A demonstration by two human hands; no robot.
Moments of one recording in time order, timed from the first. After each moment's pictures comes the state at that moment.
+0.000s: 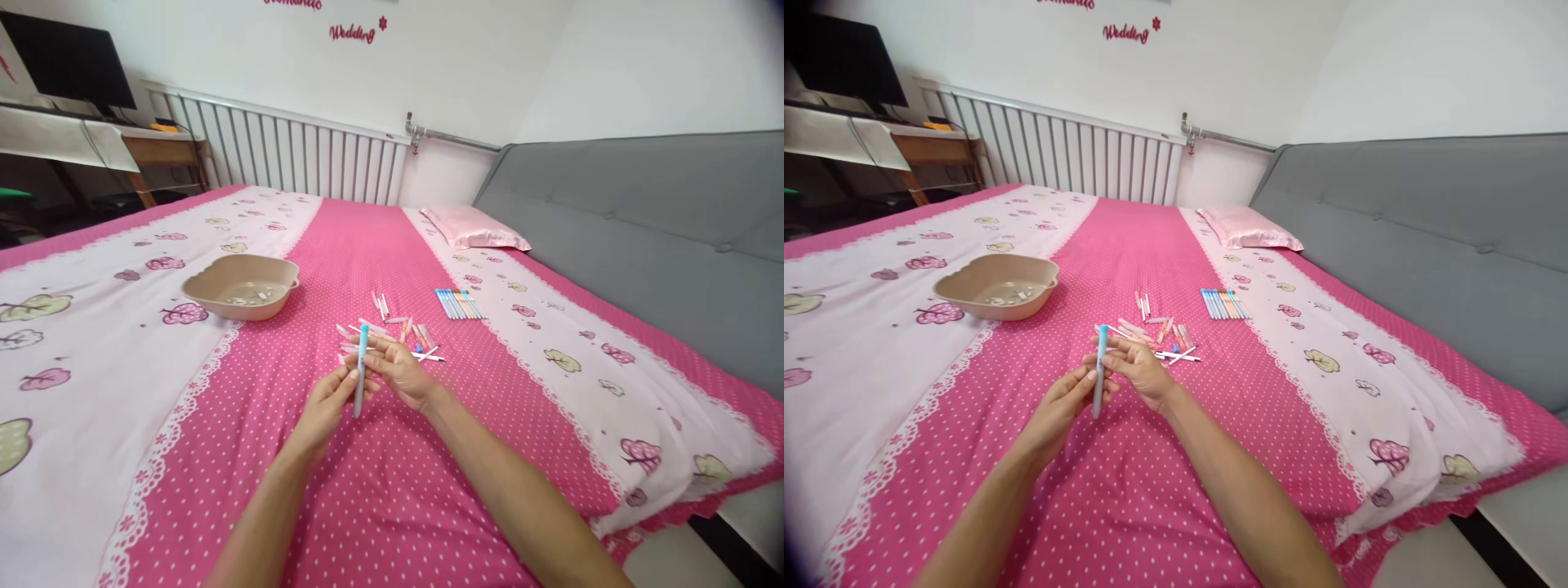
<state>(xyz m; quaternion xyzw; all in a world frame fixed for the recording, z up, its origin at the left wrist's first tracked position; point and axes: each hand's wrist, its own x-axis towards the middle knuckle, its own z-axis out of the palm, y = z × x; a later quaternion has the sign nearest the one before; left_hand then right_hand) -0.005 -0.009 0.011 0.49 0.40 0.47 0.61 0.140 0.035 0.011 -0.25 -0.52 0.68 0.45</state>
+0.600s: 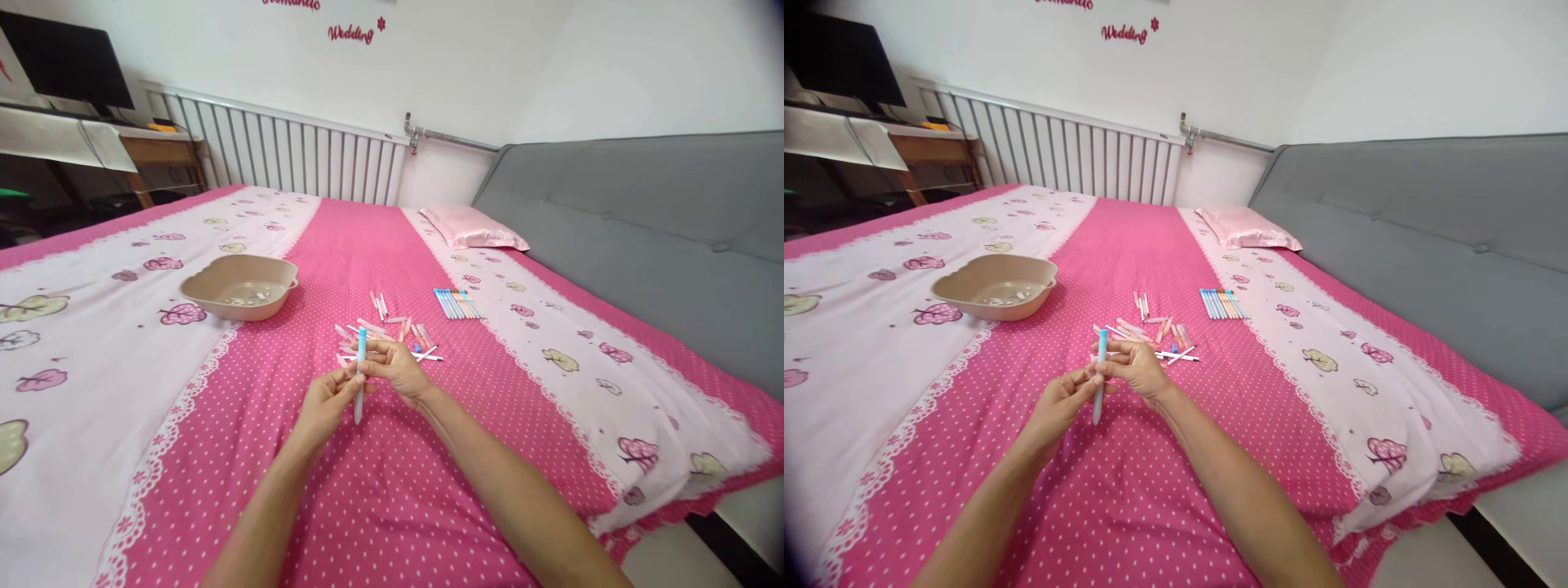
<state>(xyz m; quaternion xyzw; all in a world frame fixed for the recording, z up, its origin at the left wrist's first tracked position) -0.004 -0.003 0.006 0.51 0.42 0.47 0.59 0.138 0.035 0.013 -0.32 -0.50 0.66 0.46</state>
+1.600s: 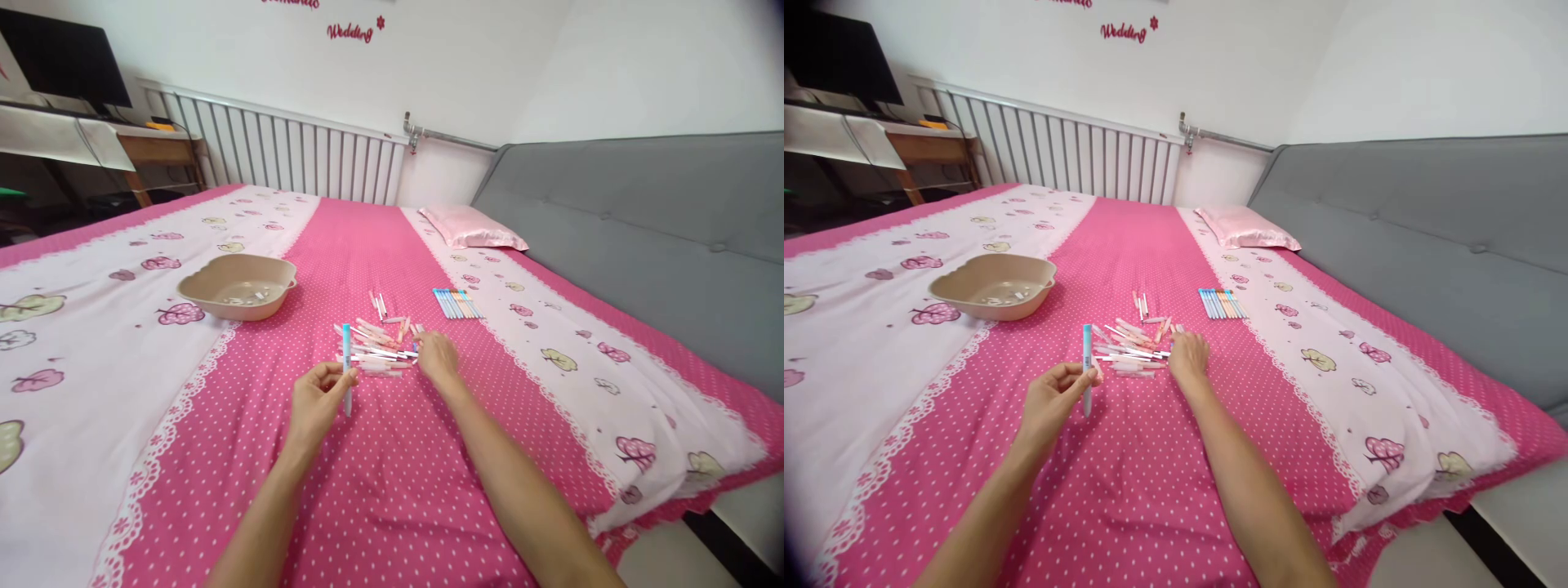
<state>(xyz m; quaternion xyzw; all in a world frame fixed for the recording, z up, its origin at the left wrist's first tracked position) -0.007 0.000 0.000 0.50 0.51 0.53 0.47 0.205 0.065 -0.002 -0.74 -0.62 0.12 0.24</state>
